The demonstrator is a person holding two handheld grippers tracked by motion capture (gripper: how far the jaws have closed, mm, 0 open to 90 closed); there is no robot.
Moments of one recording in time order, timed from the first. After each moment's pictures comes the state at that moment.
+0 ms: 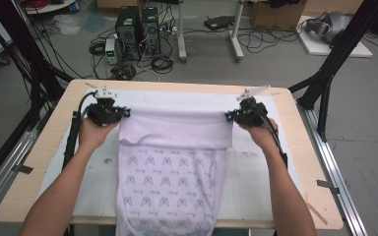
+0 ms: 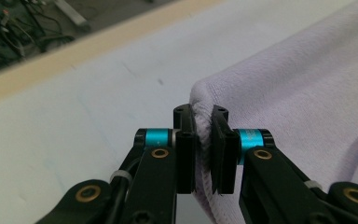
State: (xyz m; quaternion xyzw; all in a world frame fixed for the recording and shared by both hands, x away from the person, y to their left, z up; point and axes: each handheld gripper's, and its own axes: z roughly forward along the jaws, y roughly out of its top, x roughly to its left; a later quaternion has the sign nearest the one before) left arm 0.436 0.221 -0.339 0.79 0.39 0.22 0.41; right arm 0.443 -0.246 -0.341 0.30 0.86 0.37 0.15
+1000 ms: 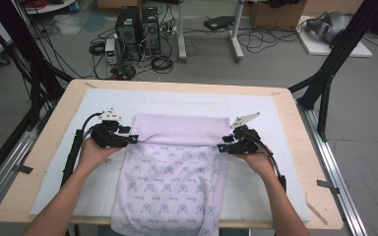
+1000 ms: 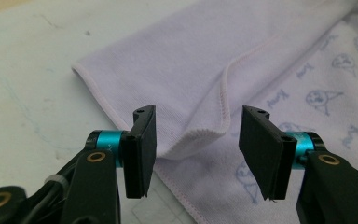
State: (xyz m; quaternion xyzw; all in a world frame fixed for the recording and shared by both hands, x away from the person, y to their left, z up) left arm 0.386 0.213 -0.407 0.83 0.35 0.13 0.41; right arm 0.391 -0.236 -0.416 0.29 0.88 0.36 0.08
